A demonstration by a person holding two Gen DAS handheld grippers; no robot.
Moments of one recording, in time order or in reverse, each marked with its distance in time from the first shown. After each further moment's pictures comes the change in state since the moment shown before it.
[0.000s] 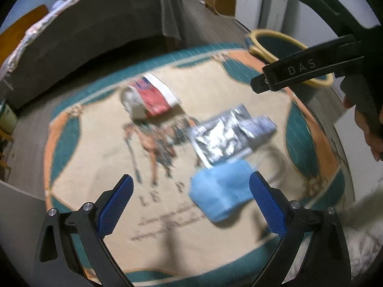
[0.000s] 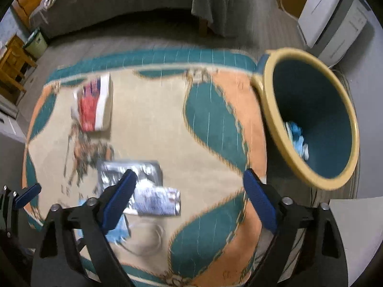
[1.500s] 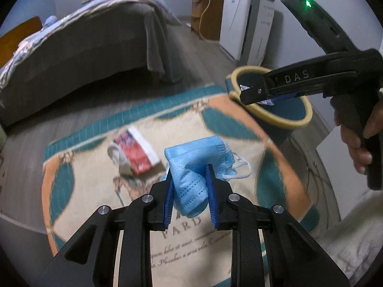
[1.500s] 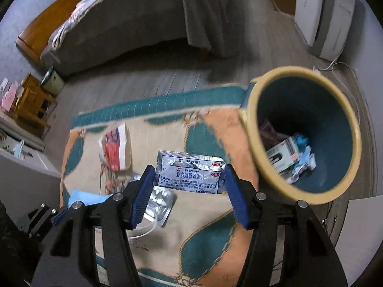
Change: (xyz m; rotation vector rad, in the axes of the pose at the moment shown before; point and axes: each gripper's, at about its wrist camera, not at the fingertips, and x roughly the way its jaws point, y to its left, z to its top) left arm -0.032 -0.017 0.050 0.008 -0.169 -0.080; right arm -0.059 -0.054 0.037 0.143 -0.143 0.177
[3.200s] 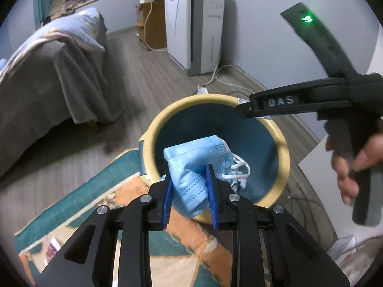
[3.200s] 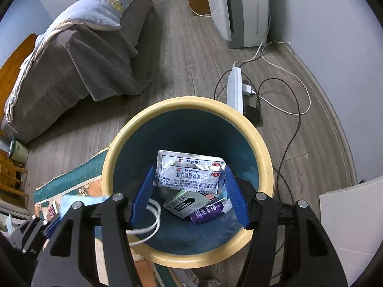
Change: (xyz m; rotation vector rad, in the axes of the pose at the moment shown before) left arm 0.125 -0.146 0.142 0.213 0.006 -0.144; right arm -0.012 -0.213 0.044 0.327 -0.111 -0.167
